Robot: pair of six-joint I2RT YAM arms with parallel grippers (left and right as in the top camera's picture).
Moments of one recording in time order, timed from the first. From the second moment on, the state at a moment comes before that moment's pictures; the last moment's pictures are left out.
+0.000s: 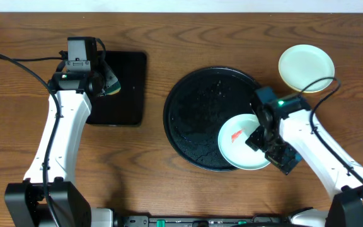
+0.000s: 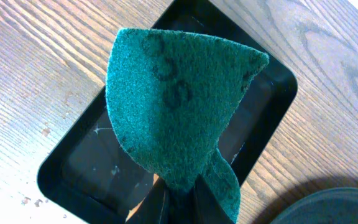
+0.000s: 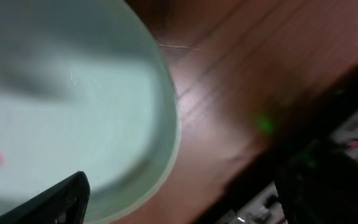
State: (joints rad) left arm 0.02 1.56 1.28 -0.74 -0.09 -0.59; right arm 0.35 1.53 1.03 -1.29 0.07 1.18
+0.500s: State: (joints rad) left arm 0.02 1.56 1.28 -0.74 -0.09 -0.59; right arm 0.31 1.53 0.87 -1.01 0.08 1.24
